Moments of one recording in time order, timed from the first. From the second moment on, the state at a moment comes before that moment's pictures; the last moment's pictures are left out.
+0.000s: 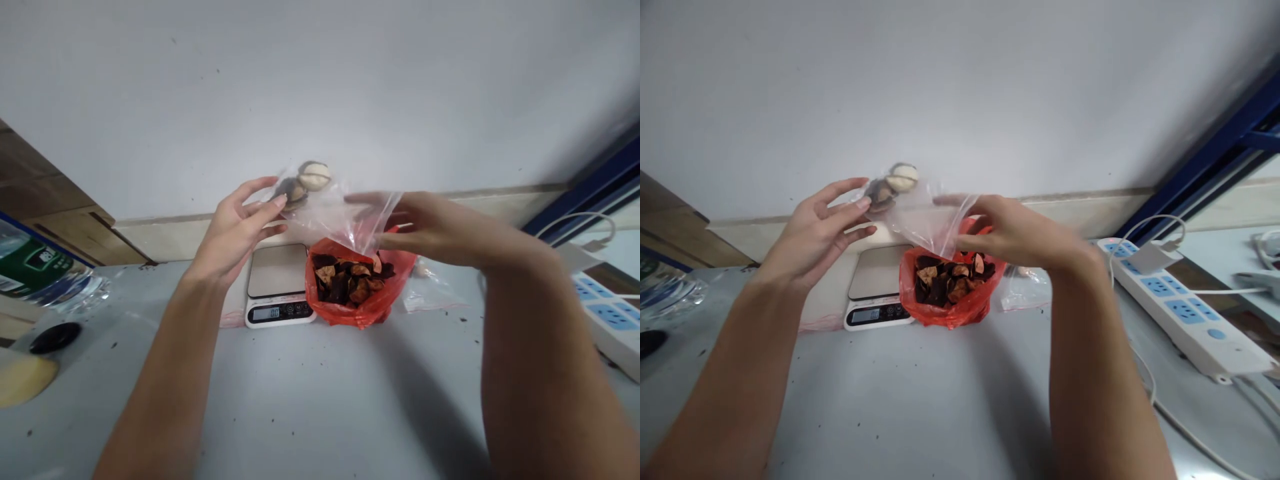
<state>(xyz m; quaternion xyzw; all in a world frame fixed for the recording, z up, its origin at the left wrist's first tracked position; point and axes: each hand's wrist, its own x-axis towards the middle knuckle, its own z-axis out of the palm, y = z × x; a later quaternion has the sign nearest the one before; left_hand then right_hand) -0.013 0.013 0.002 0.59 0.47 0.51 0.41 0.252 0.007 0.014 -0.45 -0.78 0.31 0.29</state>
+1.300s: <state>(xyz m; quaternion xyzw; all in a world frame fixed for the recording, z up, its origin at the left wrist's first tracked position) -0.004 0.007 0.010 0.62 0.36 0.62 0.32 0.237 0.008 0.012 -0.43 -0.77 0.32 0.34</state>
